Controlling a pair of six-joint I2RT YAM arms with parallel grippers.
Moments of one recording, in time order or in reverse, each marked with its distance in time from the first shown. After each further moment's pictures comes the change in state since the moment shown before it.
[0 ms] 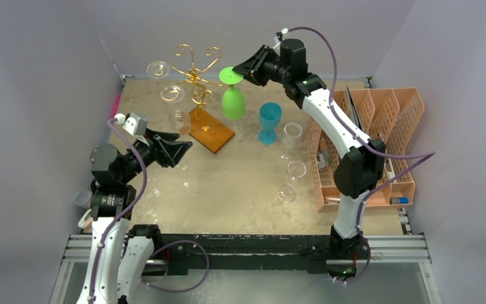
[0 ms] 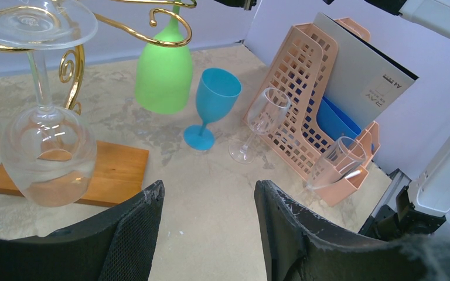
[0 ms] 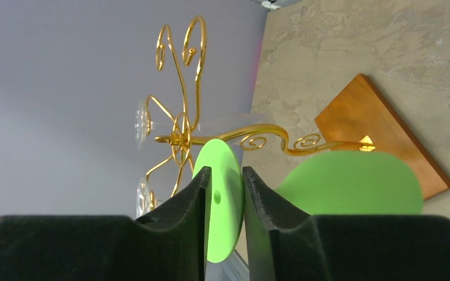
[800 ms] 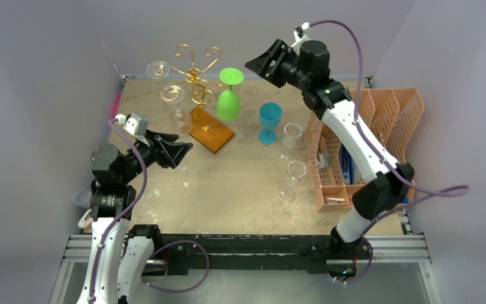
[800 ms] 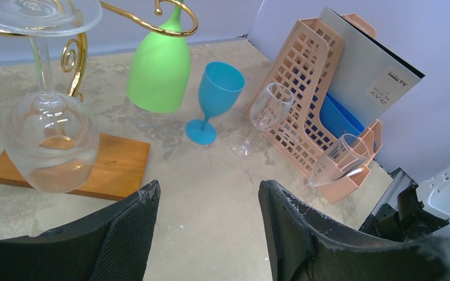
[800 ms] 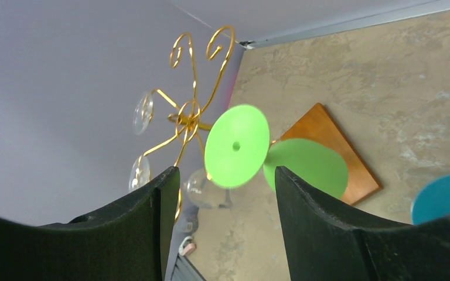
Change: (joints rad) left arm 0.000 -0.002 0.000 -0.031 -0.008 0.008; right arm -0.005 -0.208 -0.113 -0.053 0.130 -0.182
